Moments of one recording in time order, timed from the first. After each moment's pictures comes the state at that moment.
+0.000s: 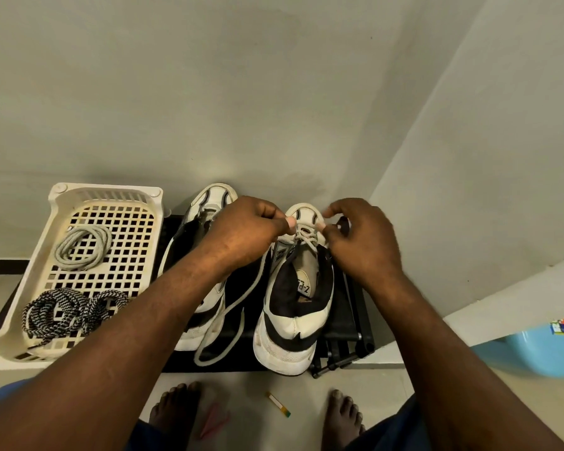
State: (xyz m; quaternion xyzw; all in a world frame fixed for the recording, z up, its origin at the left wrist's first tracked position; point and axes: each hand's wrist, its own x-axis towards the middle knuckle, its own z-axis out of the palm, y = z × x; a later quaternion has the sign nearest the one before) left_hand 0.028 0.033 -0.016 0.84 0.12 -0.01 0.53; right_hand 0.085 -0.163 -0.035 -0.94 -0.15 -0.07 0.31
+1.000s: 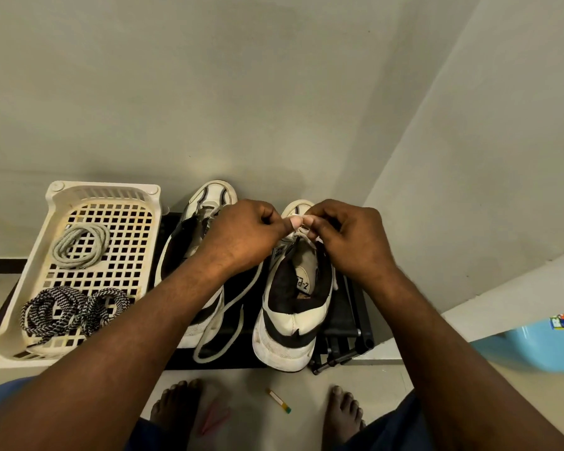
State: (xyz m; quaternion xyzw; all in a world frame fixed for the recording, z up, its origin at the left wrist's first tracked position) left_hand 0.022 0.028 -0.022 0.89 0.10 0.02 0.45; right_hand 0.079 -0.158 -0.034 -0.89 -0.23 -0.05 0.40
